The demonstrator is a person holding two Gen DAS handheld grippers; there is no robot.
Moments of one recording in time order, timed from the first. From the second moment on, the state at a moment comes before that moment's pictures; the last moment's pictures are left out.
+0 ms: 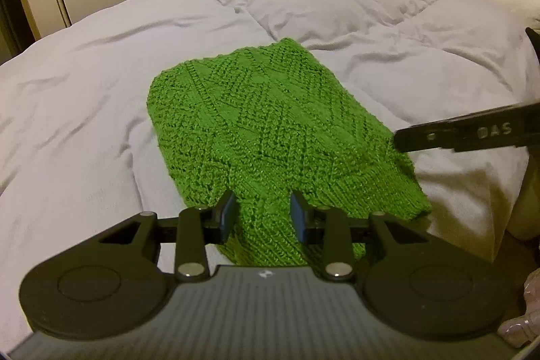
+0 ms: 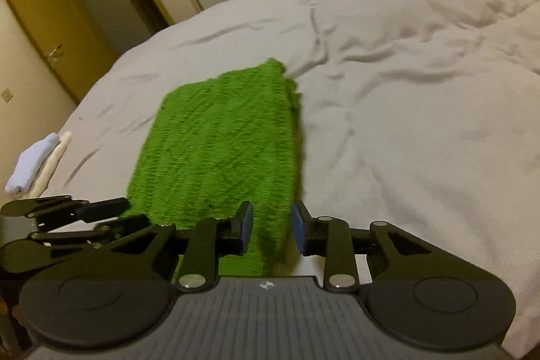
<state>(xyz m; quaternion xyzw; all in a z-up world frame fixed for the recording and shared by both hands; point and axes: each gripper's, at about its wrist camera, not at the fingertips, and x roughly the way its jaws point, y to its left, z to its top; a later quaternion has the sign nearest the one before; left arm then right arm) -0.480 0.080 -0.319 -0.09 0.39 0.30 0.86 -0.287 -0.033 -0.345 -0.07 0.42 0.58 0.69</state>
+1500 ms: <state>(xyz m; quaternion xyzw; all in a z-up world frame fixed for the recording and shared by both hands) -0.495 0.029 -0.310 -0.11 0.40 0.39 0.82 -0.311 -0.050 -0.358 -0.11 0.42 0.58 0.69</state>
